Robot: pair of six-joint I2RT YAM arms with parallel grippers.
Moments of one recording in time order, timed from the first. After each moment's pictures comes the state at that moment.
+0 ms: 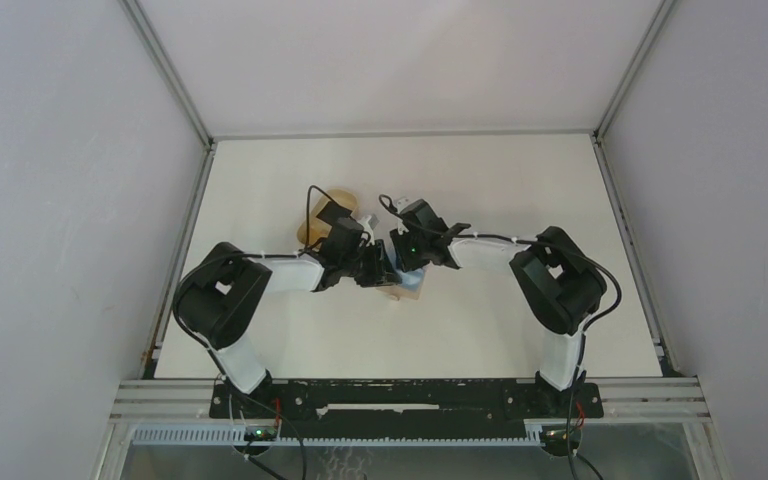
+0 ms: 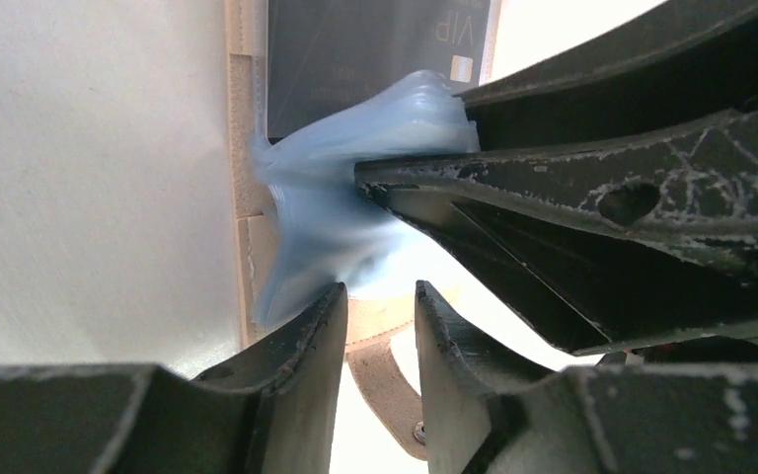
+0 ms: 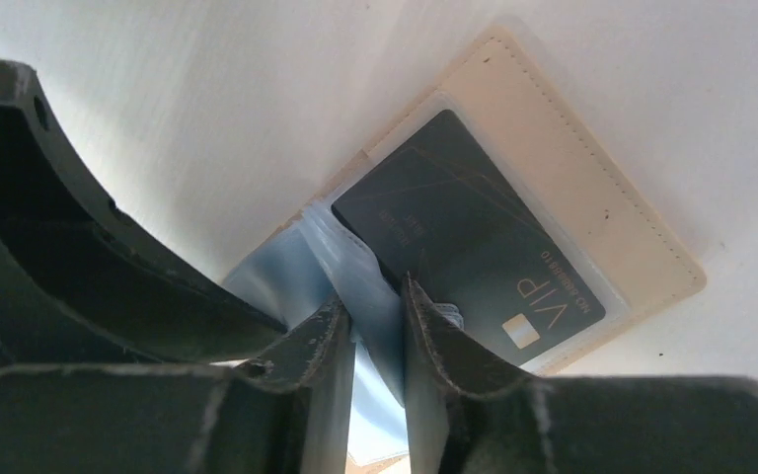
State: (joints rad) left arm -0.61 1.73 0.77 0.18 0.35 -0.71; right arm 0.71 1.88 1.13 -0.16 -0.07 0.24
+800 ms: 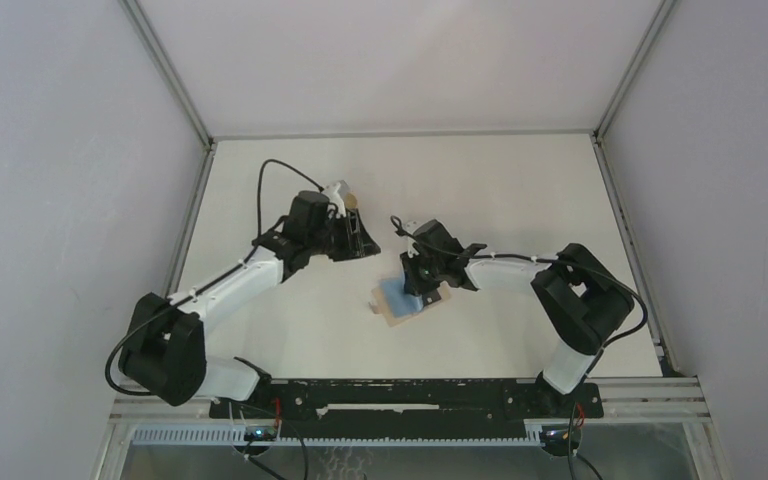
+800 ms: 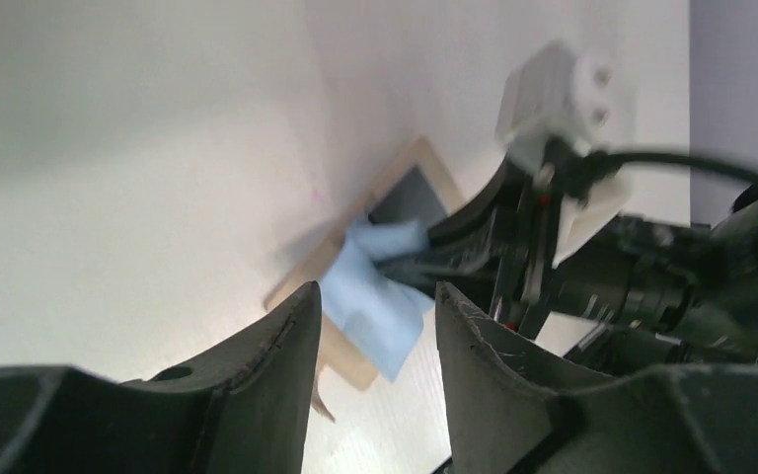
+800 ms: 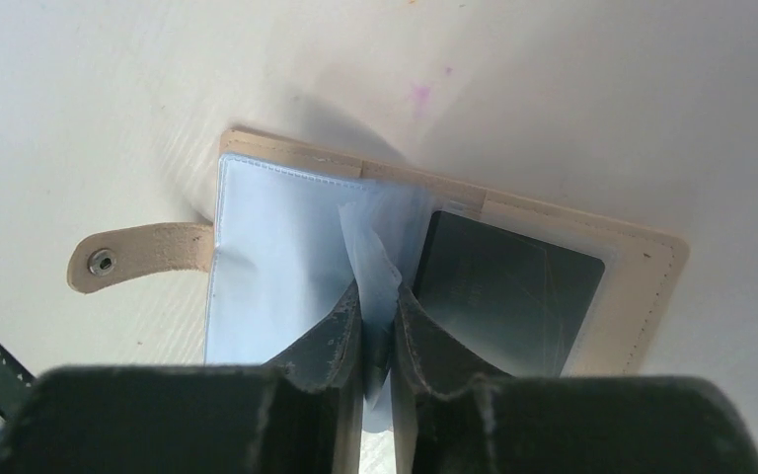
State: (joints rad) left arm -0.50 1.37 0.85 -0.18 0.30 -0.59; right arm 0.74 1.71 0.89 -0.12 -0.20 0.28
